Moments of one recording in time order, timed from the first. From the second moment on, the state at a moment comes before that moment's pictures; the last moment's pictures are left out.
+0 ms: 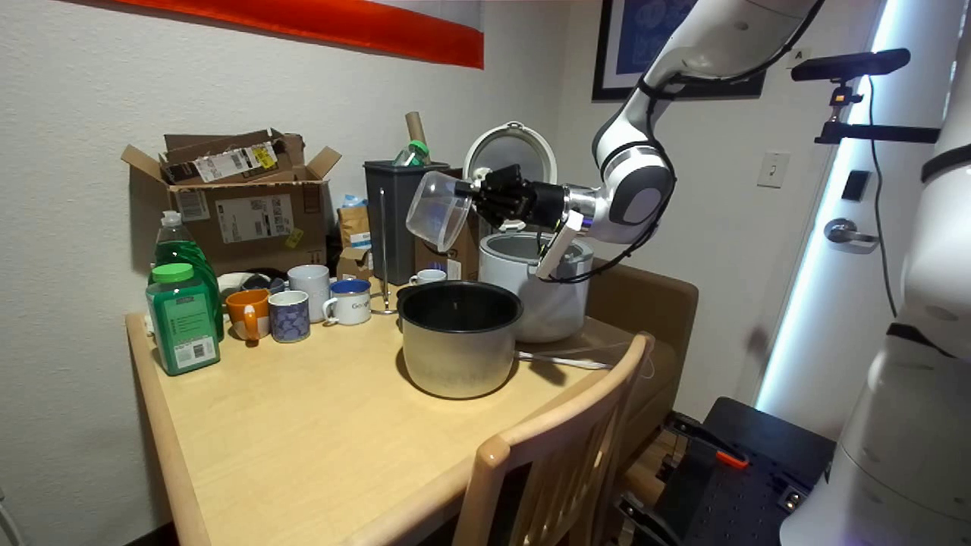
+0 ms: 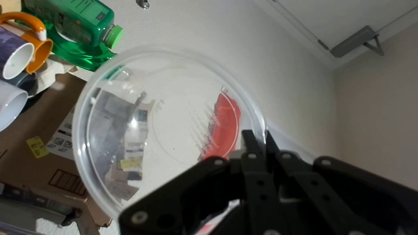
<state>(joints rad) -0.22 0.14 -0.21 -2.43 1.89 1.58 -1.66</state>
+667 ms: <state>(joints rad) -0.23 0.14 -0.21 -2.43 1.91 1.58 -1.66</state>
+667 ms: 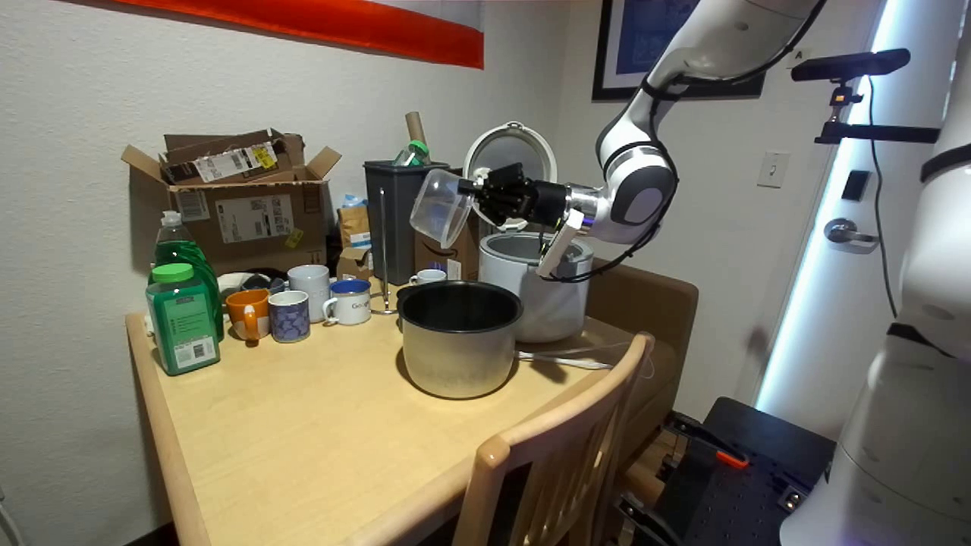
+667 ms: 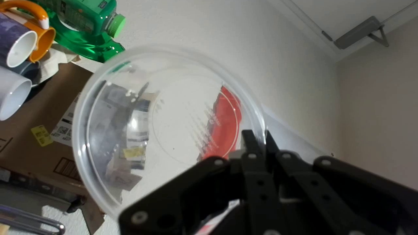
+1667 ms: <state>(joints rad) -0.18 0.14 -0.21 -2.43 1.91 1.67 -1.66</state>
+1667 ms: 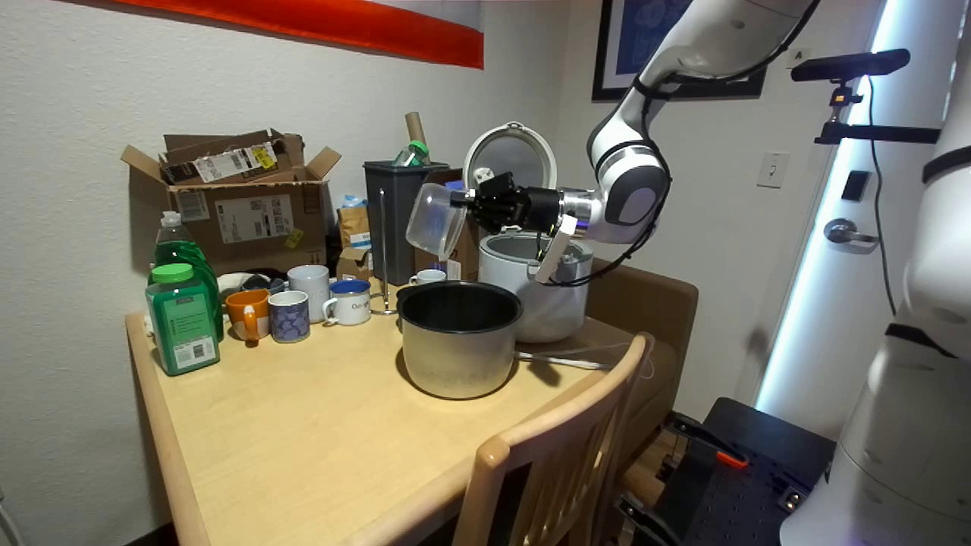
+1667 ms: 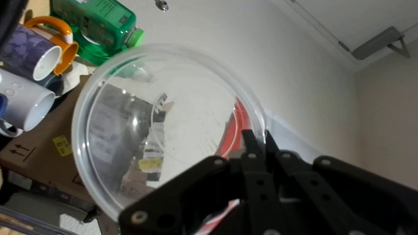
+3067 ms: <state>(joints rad) 0.04 0.01 0.02 -2.36 1.69 2.38 -1.62</state>
